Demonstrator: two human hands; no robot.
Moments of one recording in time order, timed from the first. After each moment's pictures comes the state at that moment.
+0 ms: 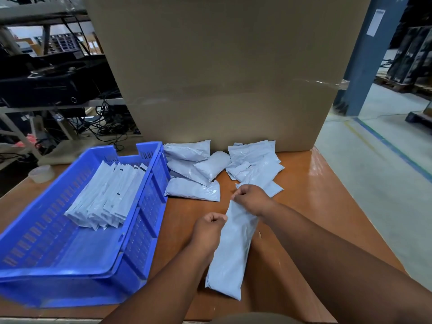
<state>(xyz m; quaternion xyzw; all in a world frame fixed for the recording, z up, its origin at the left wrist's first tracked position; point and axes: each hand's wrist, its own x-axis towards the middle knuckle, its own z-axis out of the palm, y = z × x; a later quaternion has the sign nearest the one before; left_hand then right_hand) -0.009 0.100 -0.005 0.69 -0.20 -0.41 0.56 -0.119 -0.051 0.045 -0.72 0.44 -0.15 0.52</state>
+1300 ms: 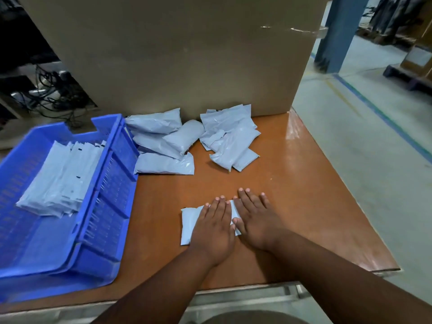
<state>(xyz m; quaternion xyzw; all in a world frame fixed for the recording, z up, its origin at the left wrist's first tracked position) -0.074 0.104 -0.086 0.72 -0.69 -0.02 0.05 -0.241 0.003 -0.077 -0.93 0.36 0.01 0.06</state>
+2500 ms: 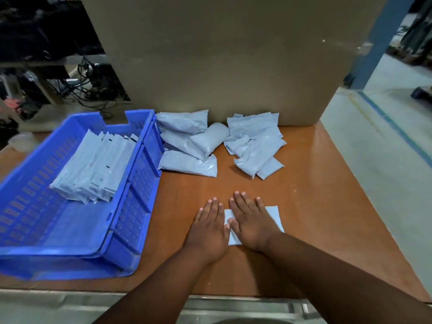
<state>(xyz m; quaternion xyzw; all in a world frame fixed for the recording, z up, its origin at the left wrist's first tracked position) -0.019 0.130 -0.067 0.79 -0.61 -0.09 0.02 -0.164 0.015 -0.066 -0.94 0.32 0.05 0.07</state>
